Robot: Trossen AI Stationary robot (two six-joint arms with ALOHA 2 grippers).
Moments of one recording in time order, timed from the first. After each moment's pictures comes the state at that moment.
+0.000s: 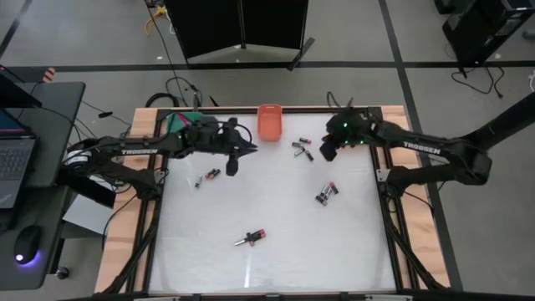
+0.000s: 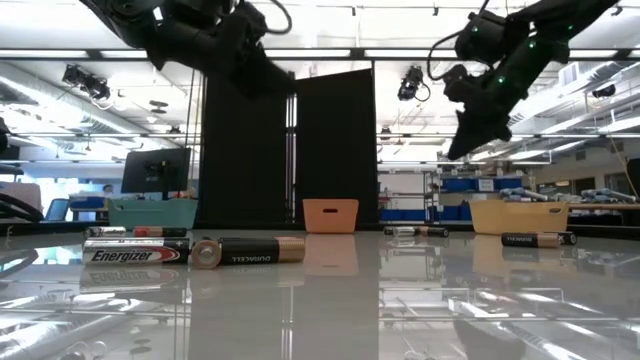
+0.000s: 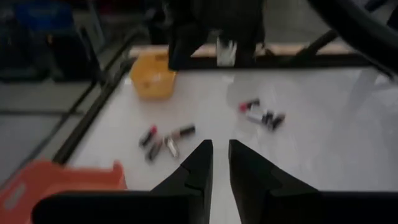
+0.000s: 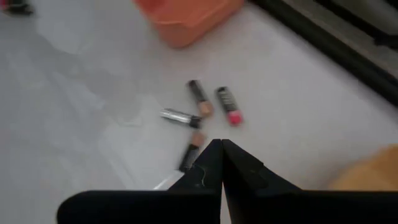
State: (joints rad) left arm 0.32 1.26 0.76 0.17 0.23 0.12; right arm -0.54 1.11 0.72 -0.46 0.00 0.20
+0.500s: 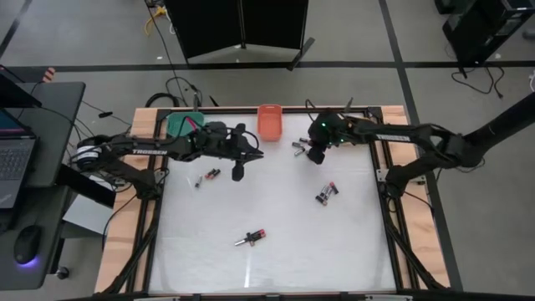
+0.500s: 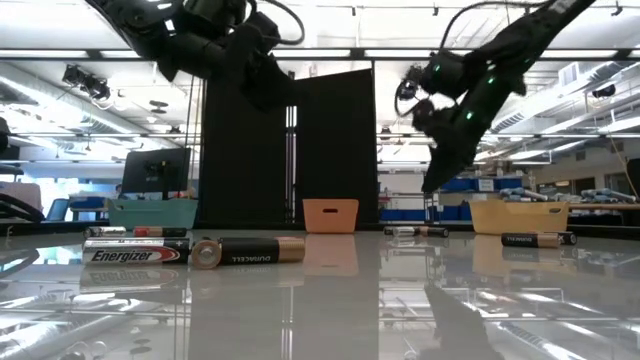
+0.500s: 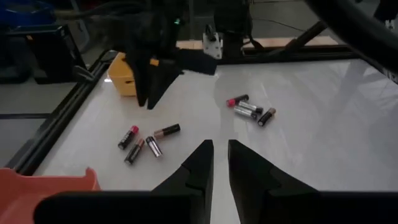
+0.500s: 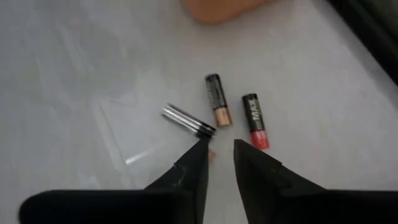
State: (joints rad) left arm 0.28 1.37 0.76 0.28 0.25 0.13; right arm -0.55 1.43 0.79 -0.33 -0.04 -0.05
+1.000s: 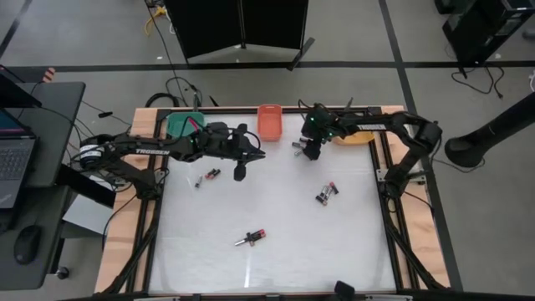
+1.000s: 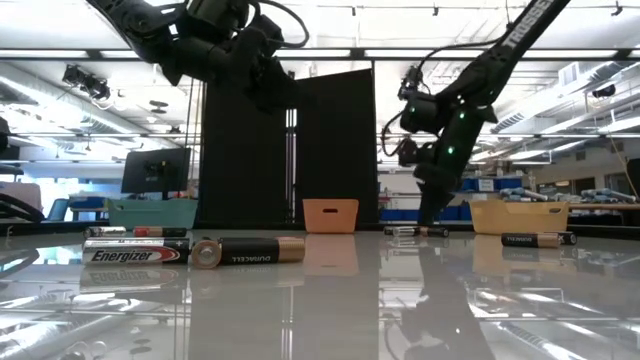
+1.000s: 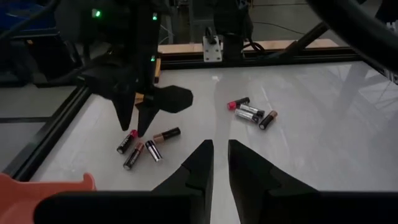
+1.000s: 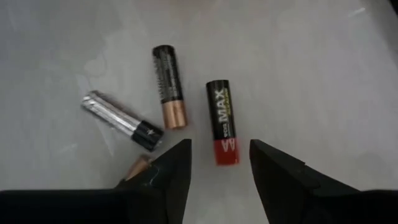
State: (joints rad) left arm 0.28 1.39 0.76 0.32 0.25 0.12; right arm -0.64 1.69 0.89 -0.34 -0.05 -0.17
